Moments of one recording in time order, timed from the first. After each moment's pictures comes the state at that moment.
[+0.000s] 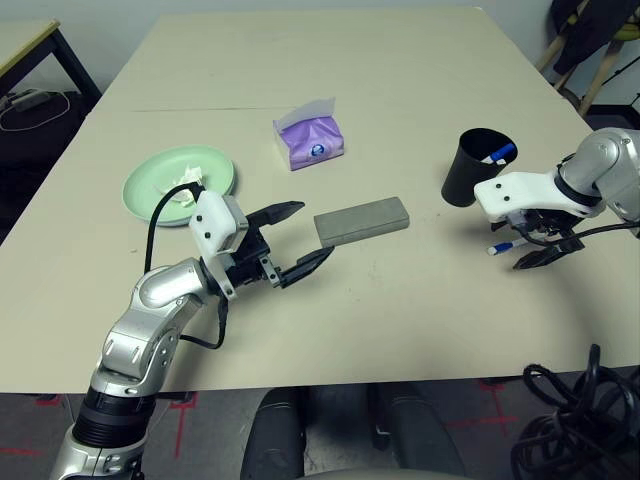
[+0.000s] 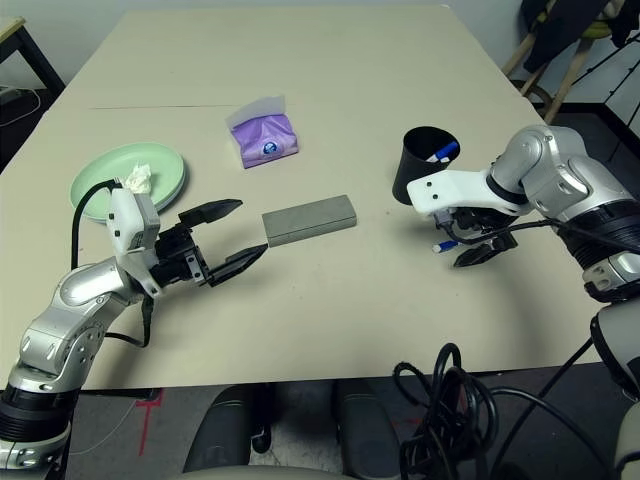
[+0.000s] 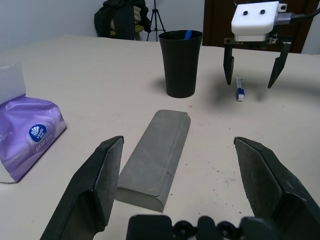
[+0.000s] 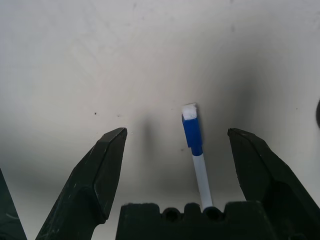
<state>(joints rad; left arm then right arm) -0.18 0.55 0.00 -0.37 -0.46 0.29 -0.78 -1.00 -0.98 0.64 0.53 -0.21 -0.04 1.61</state>
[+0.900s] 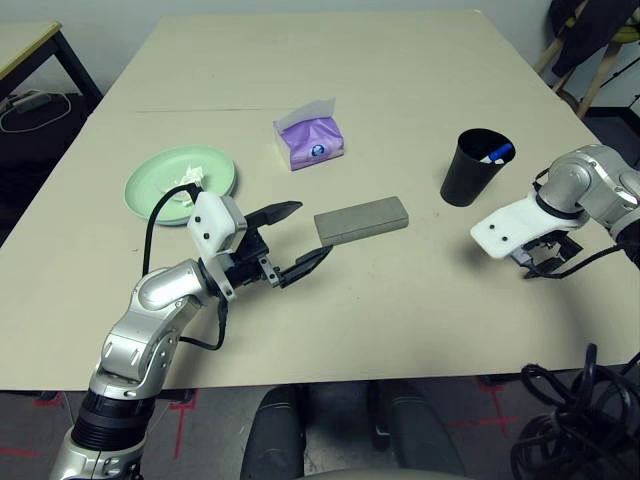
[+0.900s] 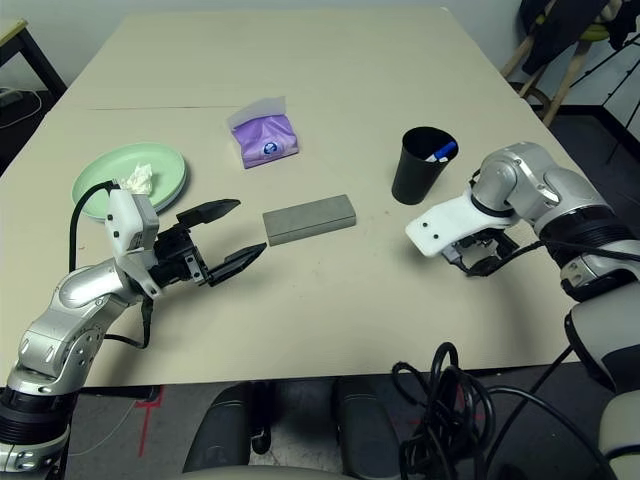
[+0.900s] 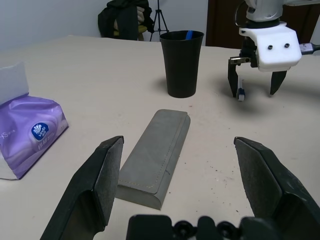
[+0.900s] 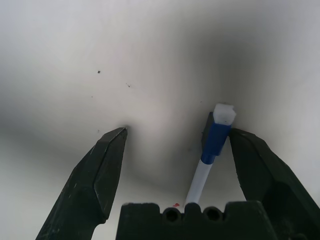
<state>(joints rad) -0.17 0.55 0.00 -0.38 -0.46 0.29 -0.76 -1.01 -0.88 0.64 0.73 -0.47 -0.51 1.52</state>
